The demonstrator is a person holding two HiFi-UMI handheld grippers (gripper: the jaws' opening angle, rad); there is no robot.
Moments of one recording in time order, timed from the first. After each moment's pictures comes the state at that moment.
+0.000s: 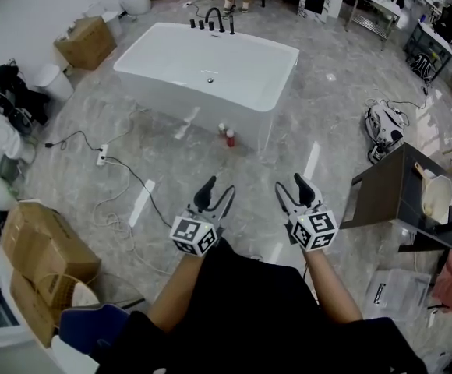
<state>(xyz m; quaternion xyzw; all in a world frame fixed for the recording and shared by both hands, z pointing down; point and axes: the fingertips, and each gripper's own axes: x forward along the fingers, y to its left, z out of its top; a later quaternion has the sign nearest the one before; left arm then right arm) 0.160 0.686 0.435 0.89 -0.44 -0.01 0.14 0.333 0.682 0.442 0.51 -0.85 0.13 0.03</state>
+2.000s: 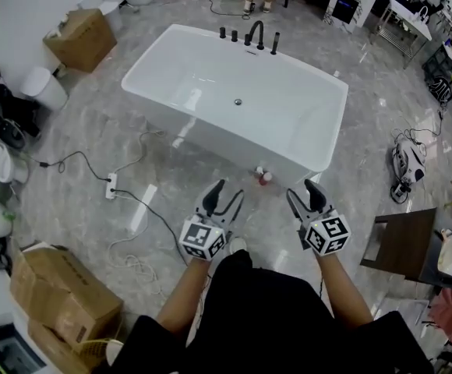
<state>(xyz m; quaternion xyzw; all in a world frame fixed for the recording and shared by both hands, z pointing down) -0.115 0.256 0.465 0.89 -0.43 -0.01 0.16 0.062 0.258 0.463 0.50 -0.85 0.16 0.09</state>
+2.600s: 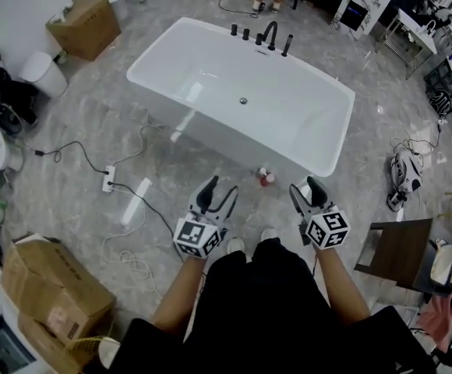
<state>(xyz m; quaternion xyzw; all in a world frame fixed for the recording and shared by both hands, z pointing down) -0.183 0.233 0.471 0.87 -0.46 -0.03 0.17 0.025 0.222 0.487 0.50 -0.84 0.17 0.12</state>
